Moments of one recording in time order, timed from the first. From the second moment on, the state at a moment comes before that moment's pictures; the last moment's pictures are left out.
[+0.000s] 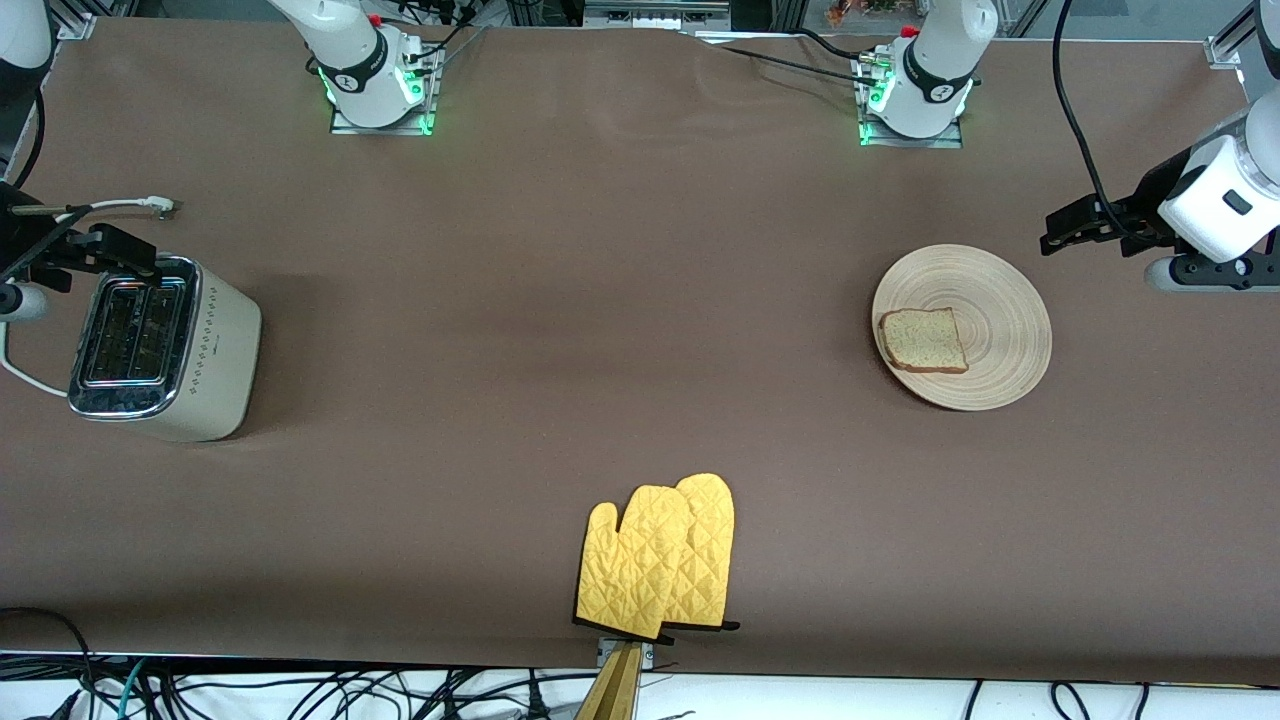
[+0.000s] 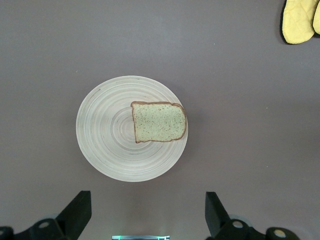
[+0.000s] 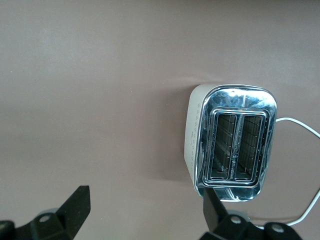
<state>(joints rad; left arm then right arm) 0.00 0.03 -0.02 -1.63 -0.07 1.51 -0.07 -0.02 0.15 0.00 -1.47 -0.04 1.56 -0.11</state>
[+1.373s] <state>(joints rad) 0.00 0.04 -0.02 -1.63 -0.07 1.51 -0.06 -0.02 0.15 0.00 -1.47 -0.04 1.56 -0.11</state>
